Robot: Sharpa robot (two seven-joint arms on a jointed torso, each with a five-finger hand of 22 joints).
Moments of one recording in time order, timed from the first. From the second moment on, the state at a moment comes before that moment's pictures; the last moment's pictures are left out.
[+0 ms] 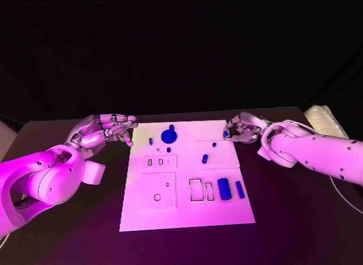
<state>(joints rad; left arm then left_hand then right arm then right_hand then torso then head) 1.23 -0.98 -0.02 1.66 -0.14 -0.26 0.36 1.34 -0.17 0.47 0.07 0.10 0.85 0.22 0.22 0.14 1.05 0.15 0.09 0.08 1.00 0.08 0.83 0.59 0.17 0.99 0.17 0.78 0.46 1.26 -0.90 -0.14 1.26 -1.13 -0.39 0.09 1.46 -0.17 0.30 0.21 0.17 1.00 0.15 0.14 0.27 1.47 0.07 1.49 1.31 1.47 -0.01 1.57 1.31 0.05 1.47 0.10 1.48 1.31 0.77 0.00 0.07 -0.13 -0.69</state>
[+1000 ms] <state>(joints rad) 1.23 -0.98 -0.02 1.66 -0.14 -0.26 0.35 1.34 -0.17 0.47 0.07 0.10 0.85 0.22 0.22 0.14 1.05 0.15 0.09 0.08 1.00 0.08 0.83 0.59 0.17 0.99 0.17 0.78 0.46 1.26 -0.89 -0.14 1.29 -1.13 -0.52 0.08 1.43 -0.16 0.34 0.21 0.16 1.06 0.12 0.19 0.28 1.47 0.05 1.50 1.31 1.47 -0.03 1.57 1.31 0.03 1.47 0.08 1.50 1.31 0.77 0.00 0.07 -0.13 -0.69</state>
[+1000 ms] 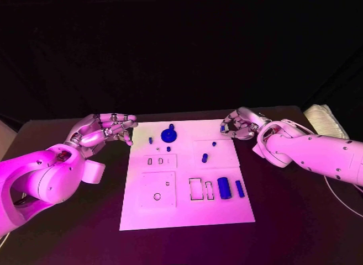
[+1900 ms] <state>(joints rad) 1.23 -0.96 -0.02 1.65 -0.14 -0.26 0.35 1.34 -0.17 0.47 0.08 0.10 0.85 0.22 0.22 0.14 1.05 0.15 0.10 0.08 1.00 0.08 0.83 0.59 0.17 0.99 0.17 0.78 0.46 1.28 -0.76 -0.14 1.60 -1.21 -0.69 -0.17 1.43 -0.16 0.35 0.21 0.16 1.06 0.12 0.19 0.28 1.47 0.04 1.51 1.31 1.47 -0.03 1.57 1.31 0.04 1.47 0.08 1.51 1.31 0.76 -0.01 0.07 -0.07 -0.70</state>
